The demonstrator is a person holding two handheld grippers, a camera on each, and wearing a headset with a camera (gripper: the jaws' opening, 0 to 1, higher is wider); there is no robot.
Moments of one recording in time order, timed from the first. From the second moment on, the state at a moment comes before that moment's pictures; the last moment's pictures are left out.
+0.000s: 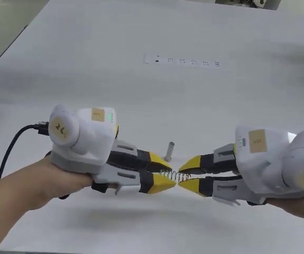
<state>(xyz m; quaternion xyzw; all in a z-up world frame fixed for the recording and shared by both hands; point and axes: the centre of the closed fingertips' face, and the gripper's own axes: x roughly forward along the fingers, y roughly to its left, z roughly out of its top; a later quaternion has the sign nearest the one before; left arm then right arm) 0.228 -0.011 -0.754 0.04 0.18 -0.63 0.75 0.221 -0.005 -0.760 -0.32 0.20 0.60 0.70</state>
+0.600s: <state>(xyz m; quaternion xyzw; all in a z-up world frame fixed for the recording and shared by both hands) 0.216 -0.013 -0.748 0.05 0.17 -0.65 0.74 0.216 -0.007 -0.757 -0.30 0.21 0.61 0.71</state>
